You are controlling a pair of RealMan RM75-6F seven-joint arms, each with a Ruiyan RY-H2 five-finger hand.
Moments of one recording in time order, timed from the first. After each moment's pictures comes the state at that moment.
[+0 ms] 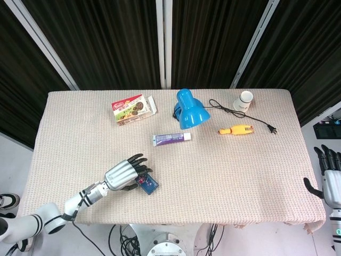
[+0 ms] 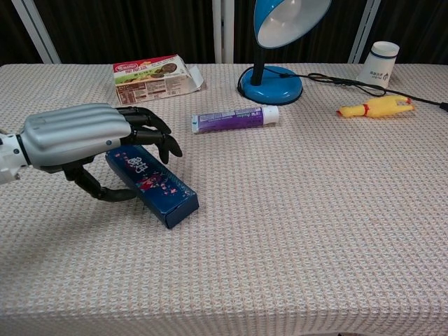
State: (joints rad) left arm -0.71 -1.56 0.08 -1.20 1.83 1.16 -0.13; right arm 0.06 -1.10 0.11 -1.57 -1.38 1.45 0.00
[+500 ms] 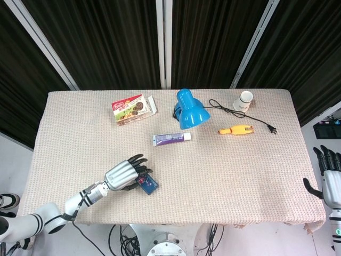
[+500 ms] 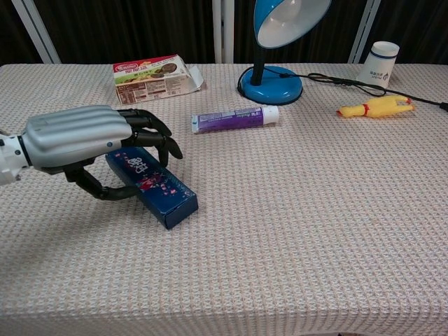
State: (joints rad) left arm -0.73 -1.56 0.10 -1.20 1.82 1.15 -0.13; right arm 0.06 -1.10 0.11 -1.57 -1.37 1.44 0.00
